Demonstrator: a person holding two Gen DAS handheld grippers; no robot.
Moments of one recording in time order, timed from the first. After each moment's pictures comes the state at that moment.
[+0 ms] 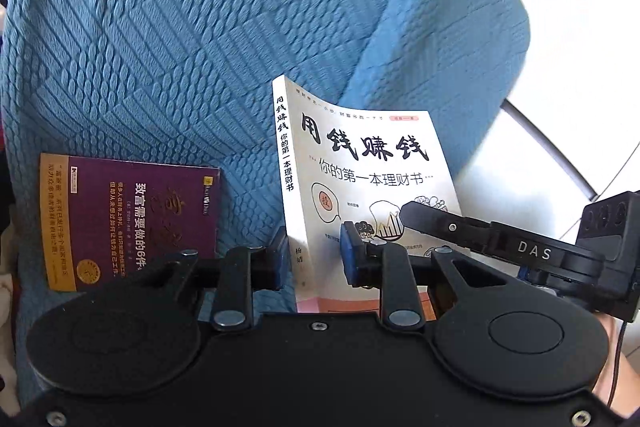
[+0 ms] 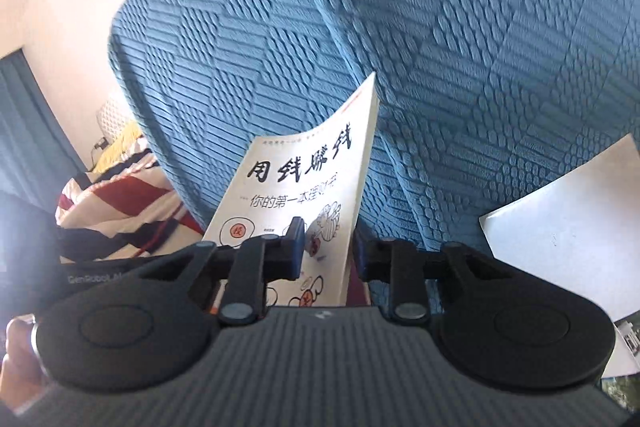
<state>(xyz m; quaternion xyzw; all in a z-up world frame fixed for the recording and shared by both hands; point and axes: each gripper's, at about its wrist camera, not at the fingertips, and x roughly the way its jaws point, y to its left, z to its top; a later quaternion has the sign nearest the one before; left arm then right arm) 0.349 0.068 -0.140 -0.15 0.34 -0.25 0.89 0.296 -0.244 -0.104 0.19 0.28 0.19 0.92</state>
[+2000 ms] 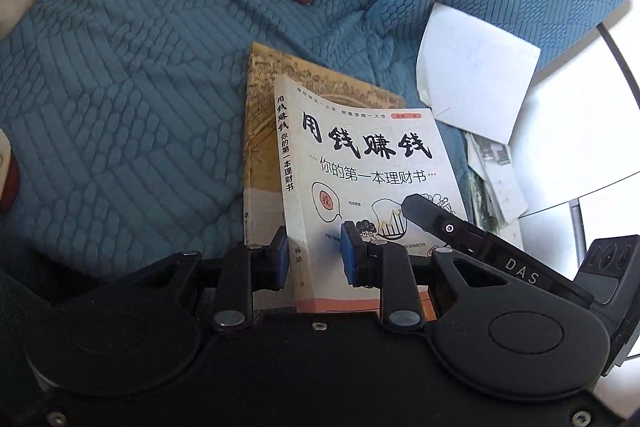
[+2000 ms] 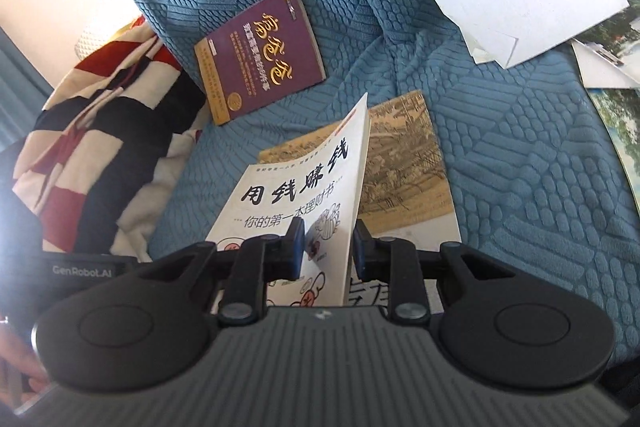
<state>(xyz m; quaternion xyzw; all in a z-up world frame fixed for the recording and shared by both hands) 0.197 0.062 -0.292 -0.25 0.52 -0.12 0.80 0.176 -0.245 -0.255 0.19 0.42 0.18 0.87</state>
